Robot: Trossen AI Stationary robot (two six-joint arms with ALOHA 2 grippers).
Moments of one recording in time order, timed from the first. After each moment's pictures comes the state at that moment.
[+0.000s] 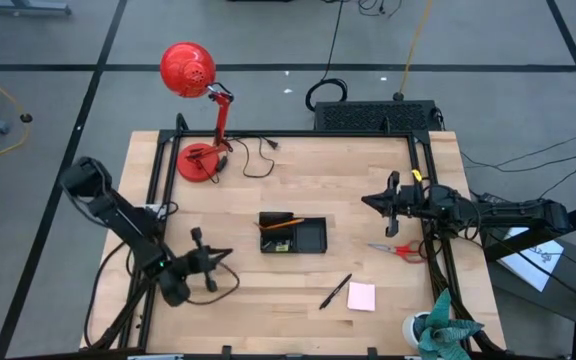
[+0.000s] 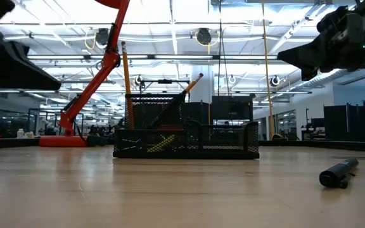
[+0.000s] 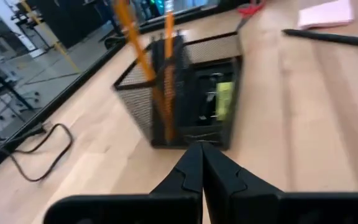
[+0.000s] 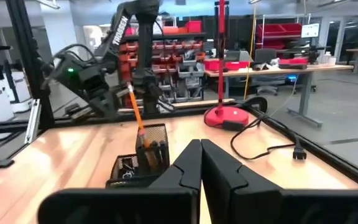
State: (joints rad) left arm -0.89 1.39 0.41 0.09 -1.12 -0.54; right arm -0.11 0.36 0.02 0.40 0.03 0.06
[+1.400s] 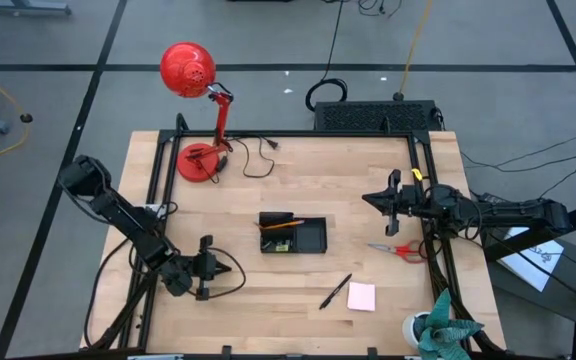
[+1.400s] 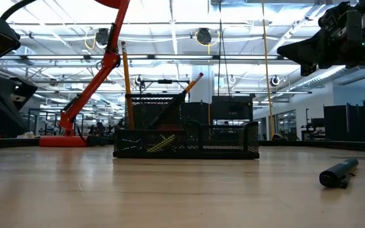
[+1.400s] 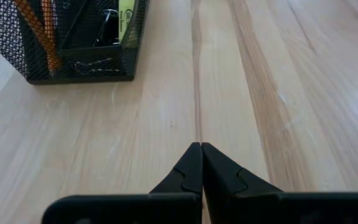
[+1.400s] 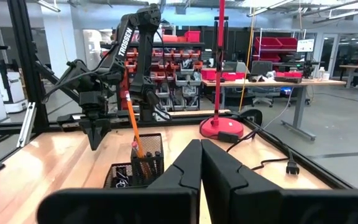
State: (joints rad) left arm -0.82 1.37 0.31 0.24 -0.63 -0.55; right arm -0.11 0.37 0.02 0.43 0.03 0.01
